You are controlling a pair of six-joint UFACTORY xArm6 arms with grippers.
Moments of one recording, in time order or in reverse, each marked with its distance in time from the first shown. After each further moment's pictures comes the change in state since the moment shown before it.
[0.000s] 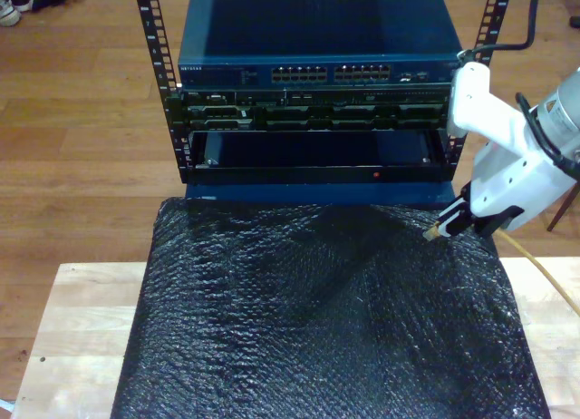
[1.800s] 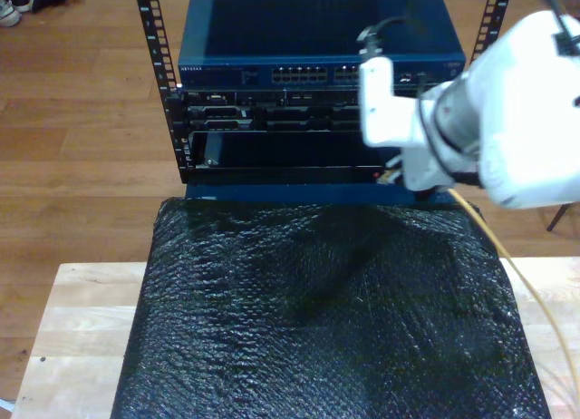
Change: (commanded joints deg) left arm 8.1 0.0 11.9 -0.4 -26.3 8.6; right arm 16.0 9.6 -0.2 -19.8 -35.3 0.0
